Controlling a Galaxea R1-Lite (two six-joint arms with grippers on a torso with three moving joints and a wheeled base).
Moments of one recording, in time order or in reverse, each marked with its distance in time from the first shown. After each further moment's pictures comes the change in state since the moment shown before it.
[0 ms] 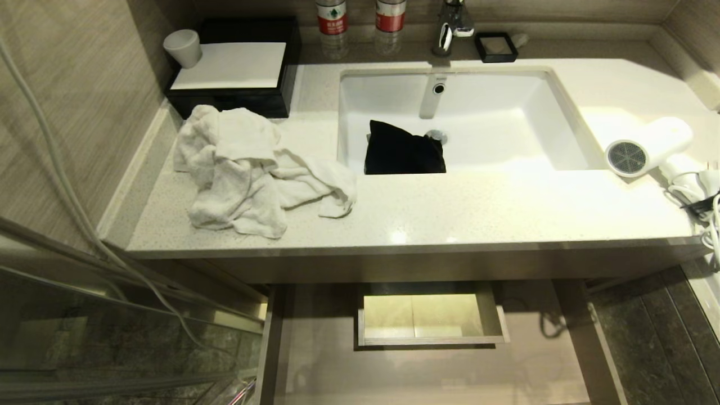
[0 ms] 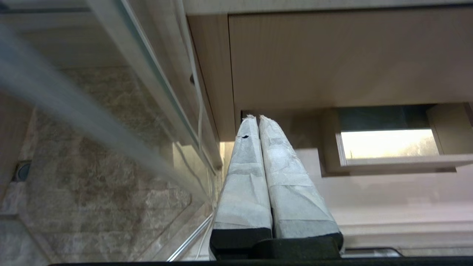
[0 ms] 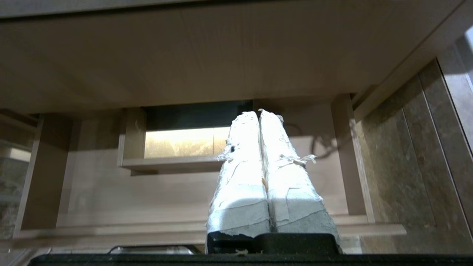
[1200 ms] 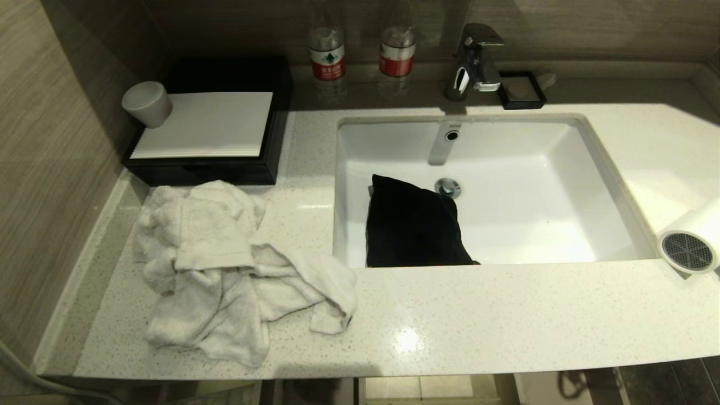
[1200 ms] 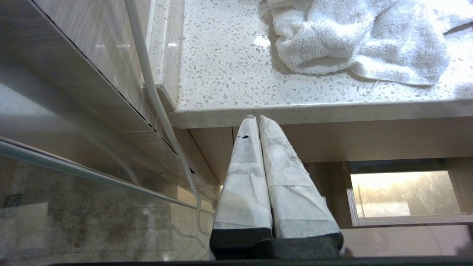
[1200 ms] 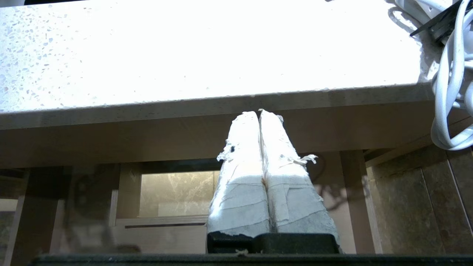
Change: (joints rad) left arm 0.000 0.000 0.000 0.000 0.000 0.000; right arm 0.000 0.000 0.000 0.000 0.000 0.000
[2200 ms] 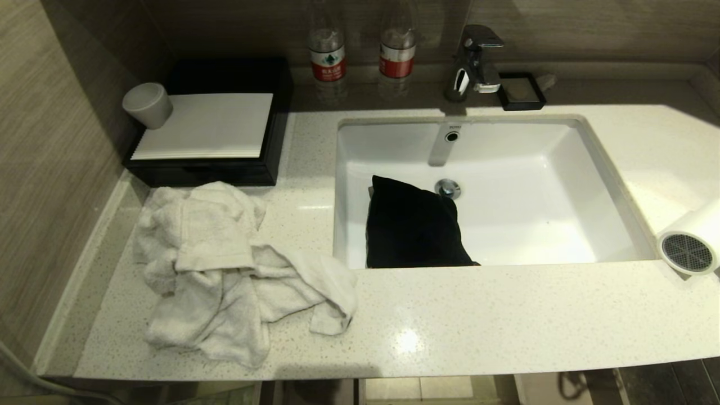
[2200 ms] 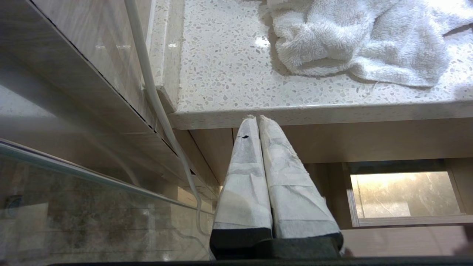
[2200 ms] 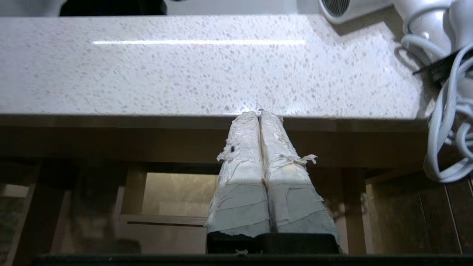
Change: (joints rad) left arm 0.000 0.000 0.000 0.000 0.000 0.000; right arm 0.000 0.022 -0.152 0.102 0.069 -0.055
